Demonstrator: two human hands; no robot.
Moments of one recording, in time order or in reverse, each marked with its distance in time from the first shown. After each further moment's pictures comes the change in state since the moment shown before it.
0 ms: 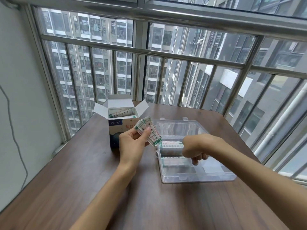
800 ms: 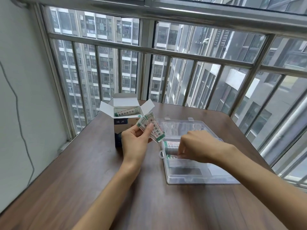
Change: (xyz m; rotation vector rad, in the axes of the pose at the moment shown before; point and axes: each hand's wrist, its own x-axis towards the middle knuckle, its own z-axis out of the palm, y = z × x) left_hand 0.006 0.001 0.000 -0.055 0.046 0.054; right_hand 0.008 0.007 0.014 -0.323 0.542 -0.452
